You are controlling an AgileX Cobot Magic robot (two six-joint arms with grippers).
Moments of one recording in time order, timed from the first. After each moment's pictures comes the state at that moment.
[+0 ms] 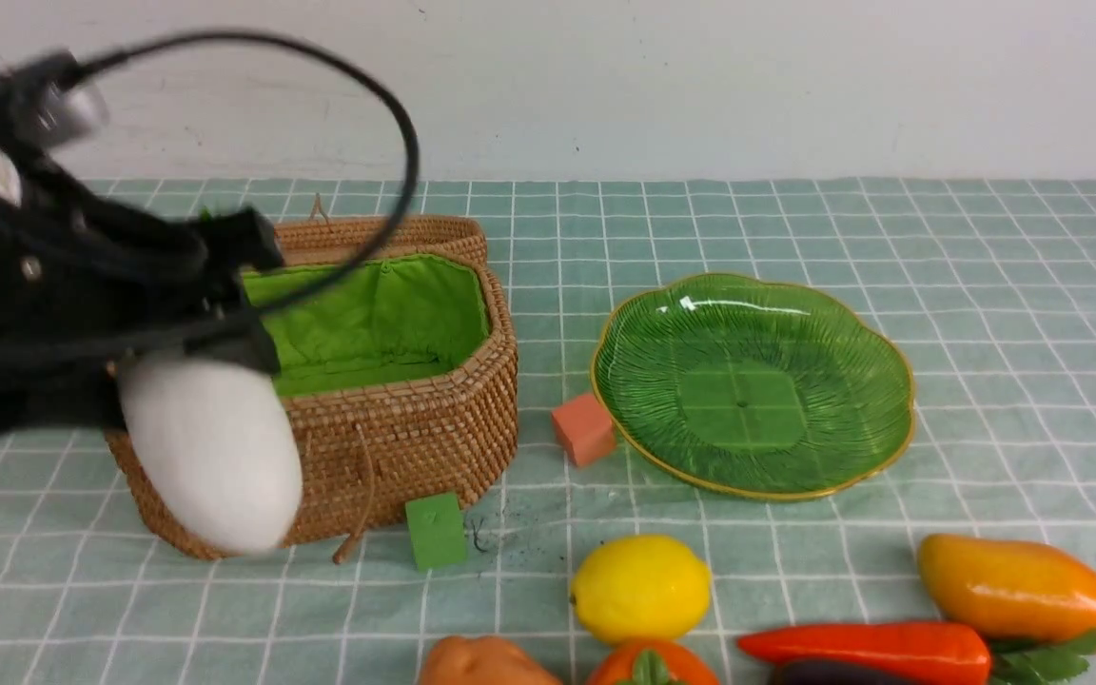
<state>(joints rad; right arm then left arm) 0.00 -0.01 0.02 0.05 0.39 -0.05 -0.37 1.25 -1.31 0.02 1.10 -0.75</state>
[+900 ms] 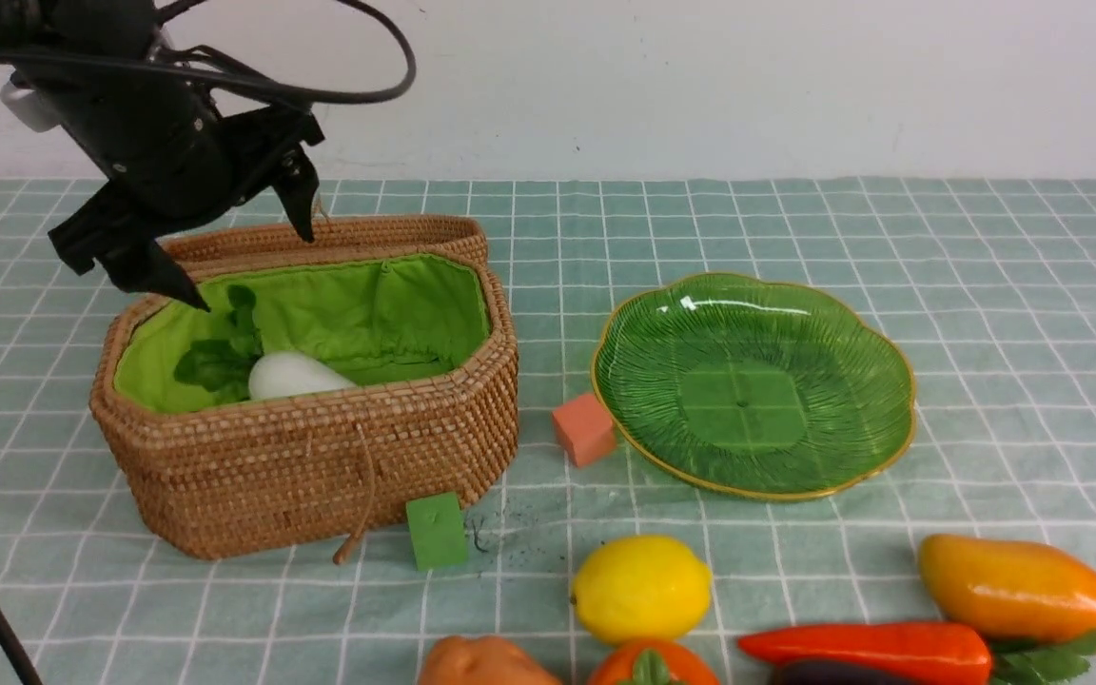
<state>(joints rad) 0.00 -0.01 0.02 0.05 0.39 -0.05 -0.20 1.77 -1.70 0.02 1.07 -0.78</state>
